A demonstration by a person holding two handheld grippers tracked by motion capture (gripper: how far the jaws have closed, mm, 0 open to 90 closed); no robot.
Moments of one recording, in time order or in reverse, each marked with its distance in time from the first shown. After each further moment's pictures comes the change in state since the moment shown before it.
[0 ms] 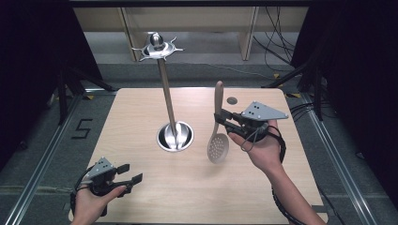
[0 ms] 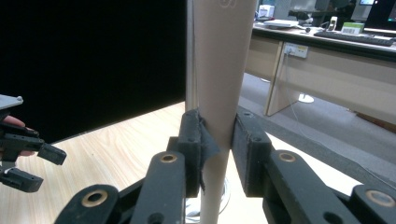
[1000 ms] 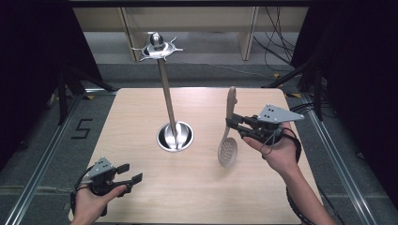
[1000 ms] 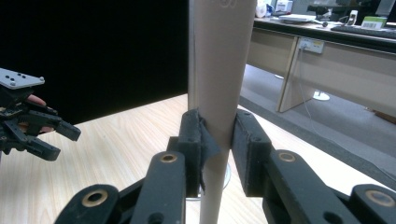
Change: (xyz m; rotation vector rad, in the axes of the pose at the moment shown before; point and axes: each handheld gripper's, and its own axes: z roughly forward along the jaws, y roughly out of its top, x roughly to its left) left arm 0.001 0.000 0.000 -0.003 0.005 0.000; right arm -0.023 -0.014 -0.026 0.016 0.065 -0.010
